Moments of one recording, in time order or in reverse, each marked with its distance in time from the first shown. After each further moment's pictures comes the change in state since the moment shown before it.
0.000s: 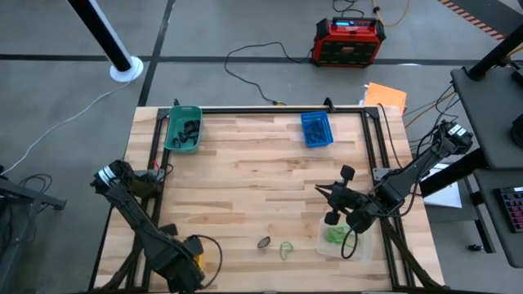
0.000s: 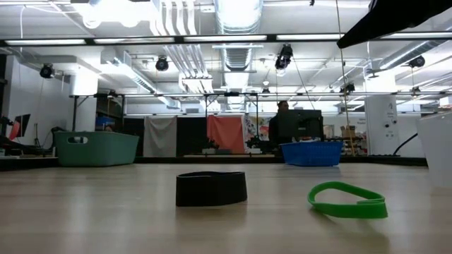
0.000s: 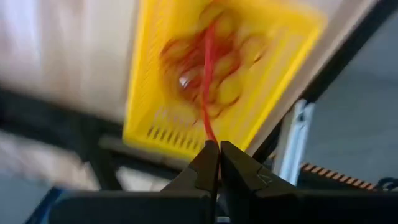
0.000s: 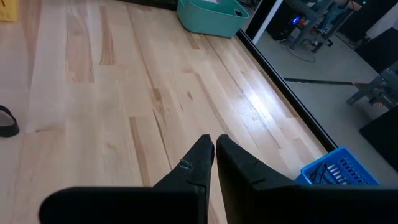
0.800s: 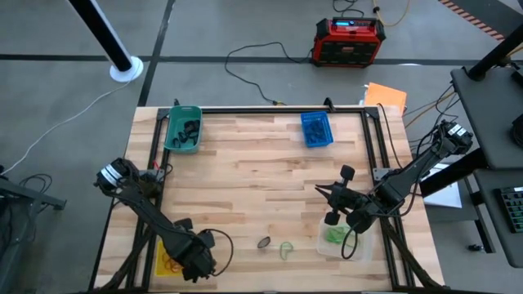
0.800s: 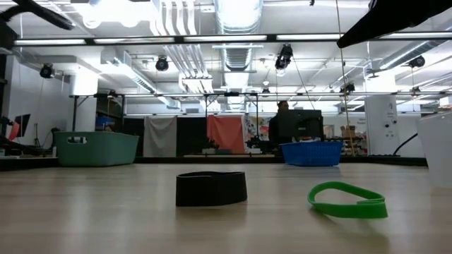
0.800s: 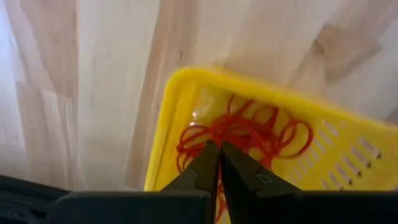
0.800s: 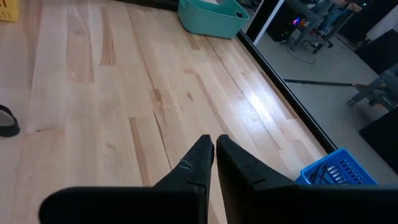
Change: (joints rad) left arm 0.080 0.000 -0.304 0.337 -0.086 0.127; right arm 0.000 0.000 0.000 0.003 0.000 -0.008
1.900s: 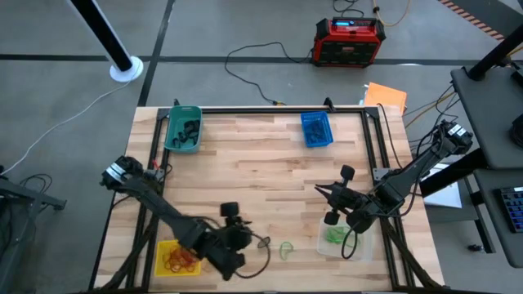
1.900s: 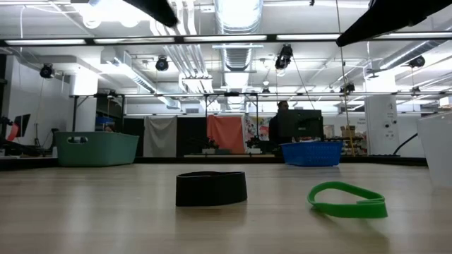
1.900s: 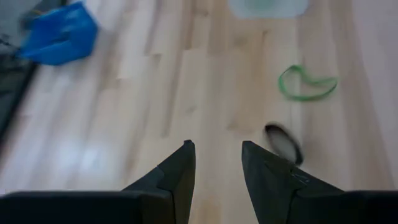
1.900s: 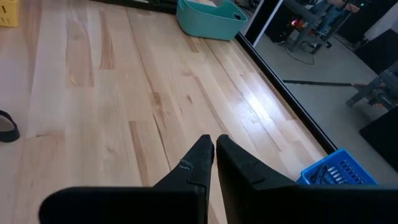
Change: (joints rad) left arm 0.133 0.019 0.238 0.311 -0.899 0.605; right arm 0.000 0.000 0.000 0.011 0.008 0.003
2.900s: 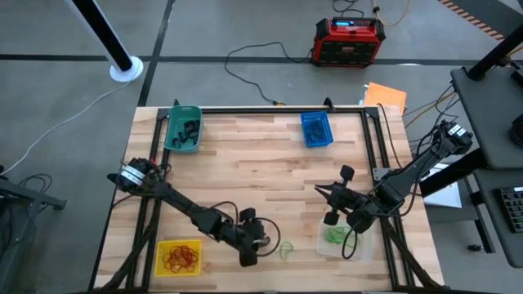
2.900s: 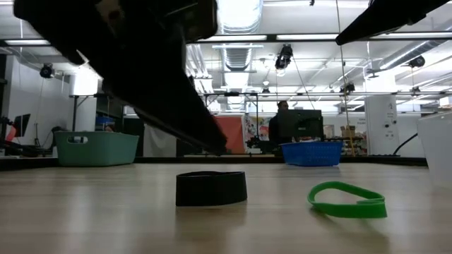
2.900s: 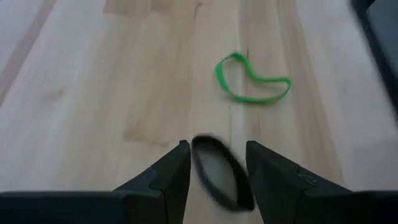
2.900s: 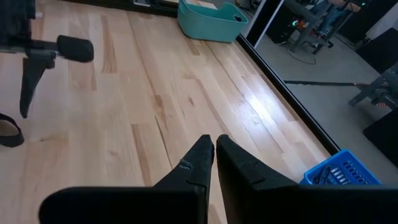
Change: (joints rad) left arm 0.148 0.115 -0.374 0.825 0.422 0.005; right arm 0.000 0.001 0.000 0.018 0.000 0.000
